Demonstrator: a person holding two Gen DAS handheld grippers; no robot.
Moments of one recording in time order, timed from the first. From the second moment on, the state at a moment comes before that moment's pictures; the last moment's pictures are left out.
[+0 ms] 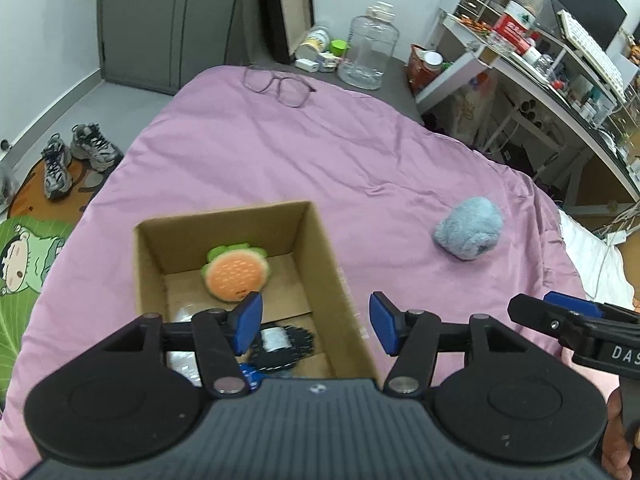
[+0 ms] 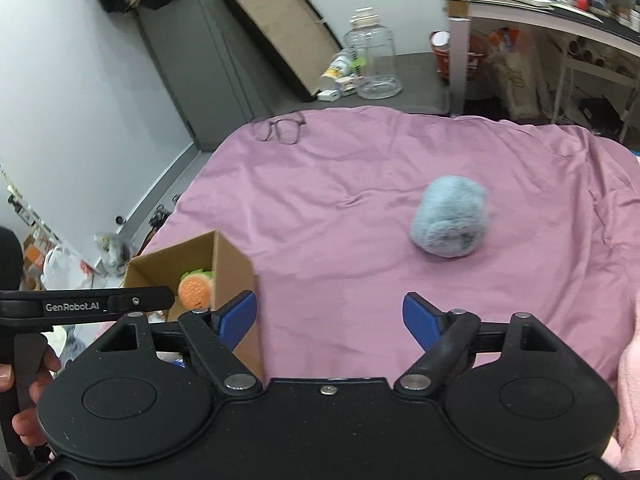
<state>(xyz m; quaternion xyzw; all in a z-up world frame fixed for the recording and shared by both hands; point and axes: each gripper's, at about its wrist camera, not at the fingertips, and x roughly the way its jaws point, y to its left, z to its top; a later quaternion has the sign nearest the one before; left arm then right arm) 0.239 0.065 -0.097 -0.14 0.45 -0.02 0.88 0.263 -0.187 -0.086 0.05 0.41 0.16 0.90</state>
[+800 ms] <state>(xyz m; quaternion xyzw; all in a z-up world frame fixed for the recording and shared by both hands) 0.319 -0.043 -0.098 -0.09 0.47 -0.07 0.87 0.320 -0.289 -0.104 0.11 0.42 0.13 0.89</state>
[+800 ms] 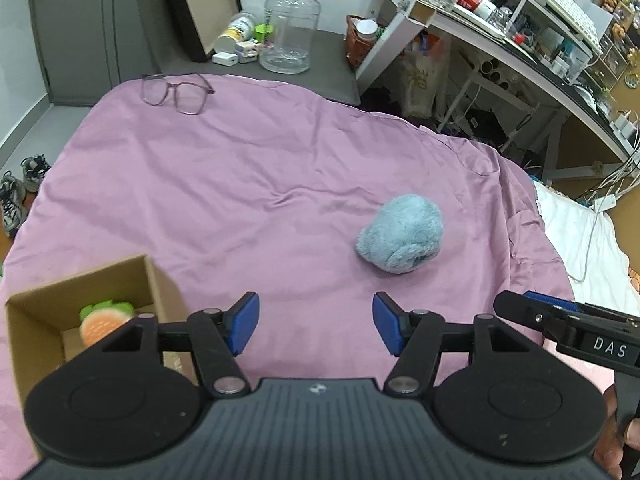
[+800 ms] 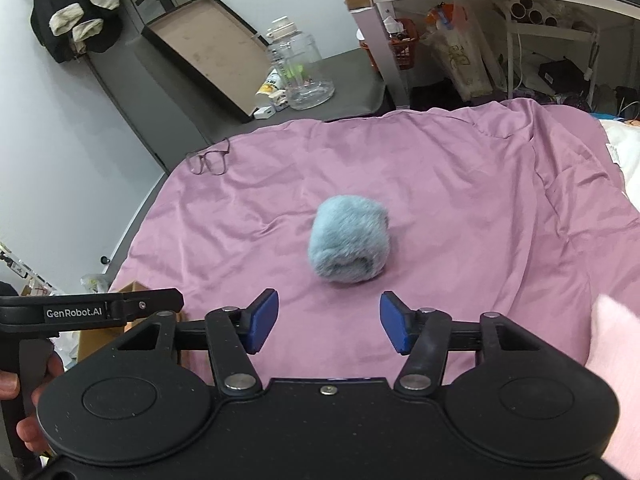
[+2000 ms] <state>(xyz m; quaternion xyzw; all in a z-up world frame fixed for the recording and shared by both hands) 0.435 -0.115 -0.190 -0.10 0.48 -0.13 0.86 0.444 -0.312 -0.190 0.15 0.47 0.12 0.86</state>
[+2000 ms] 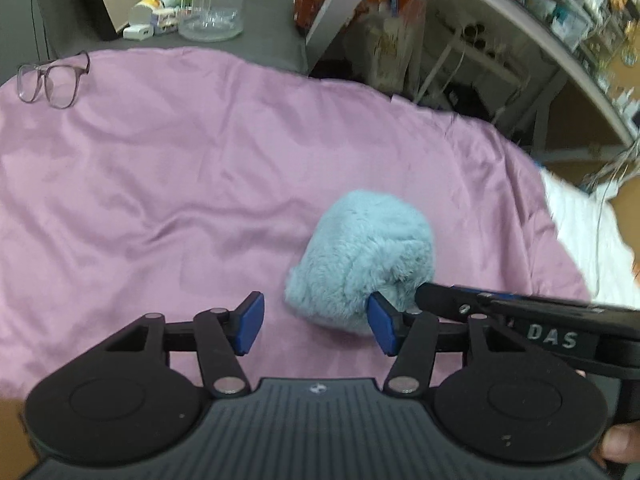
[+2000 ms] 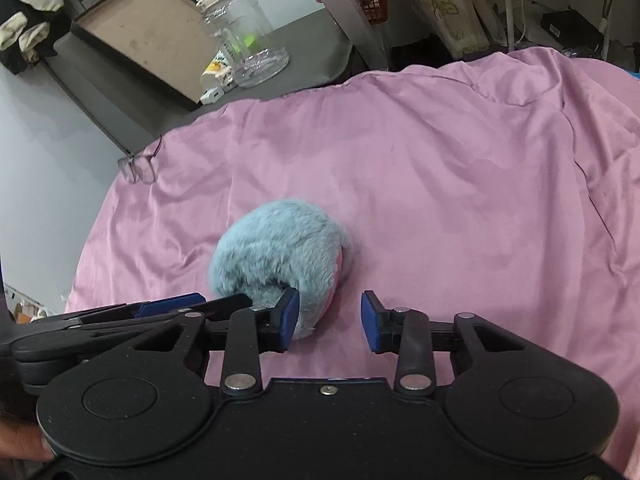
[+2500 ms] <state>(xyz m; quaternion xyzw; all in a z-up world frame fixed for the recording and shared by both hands) 0.483 -0.115 -0.188 -0.15 0.46 -0.13 0.87 0.481 -0.315 -0.203 0.20 0.46 0.14 0.86</state>
